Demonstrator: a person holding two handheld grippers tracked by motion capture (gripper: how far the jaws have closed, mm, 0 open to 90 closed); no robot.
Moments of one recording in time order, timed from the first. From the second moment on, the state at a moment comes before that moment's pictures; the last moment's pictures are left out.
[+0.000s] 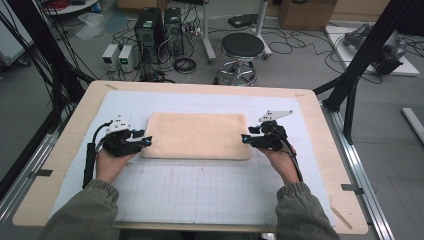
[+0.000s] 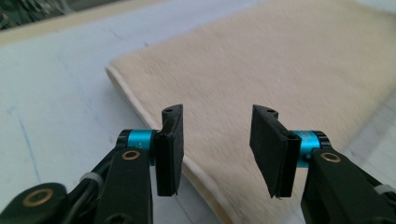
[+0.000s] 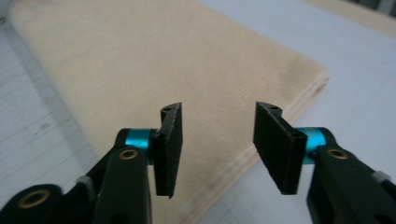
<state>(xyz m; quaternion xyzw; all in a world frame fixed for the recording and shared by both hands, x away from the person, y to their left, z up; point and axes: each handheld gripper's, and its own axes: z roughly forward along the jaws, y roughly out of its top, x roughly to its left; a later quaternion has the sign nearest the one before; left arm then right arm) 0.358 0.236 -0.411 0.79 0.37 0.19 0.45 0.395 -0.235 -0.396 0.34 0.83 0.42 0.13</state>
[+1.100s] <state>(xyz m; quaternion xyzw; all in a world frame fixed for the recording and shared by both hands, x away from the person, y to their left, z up) 0.346 0.232 -0.432 0.81 0.36 0.18 0.42 0.371 -0.218 -0.424 0.34 0.85 0.38 0.12</state>
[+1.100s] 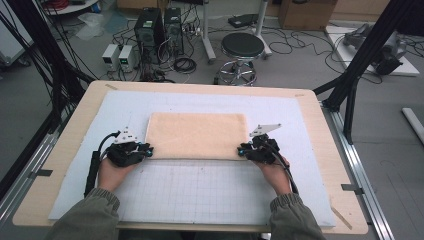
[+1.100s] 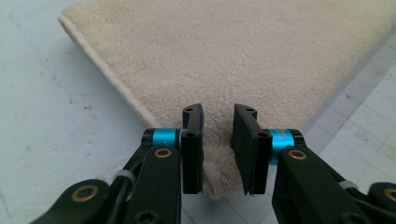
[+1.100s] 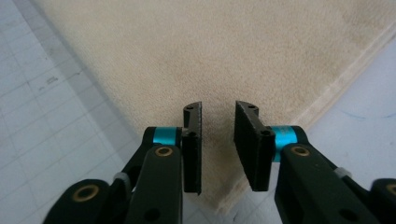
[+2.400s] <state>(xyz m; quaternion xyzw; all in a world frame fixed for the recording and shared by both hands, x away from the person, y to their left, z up) 0.299 0.244 -0.402 0.78 0.34 0.18 0.50 0.322 -0.241 -0.404 0.34 0.81 0.46 0.14</state>
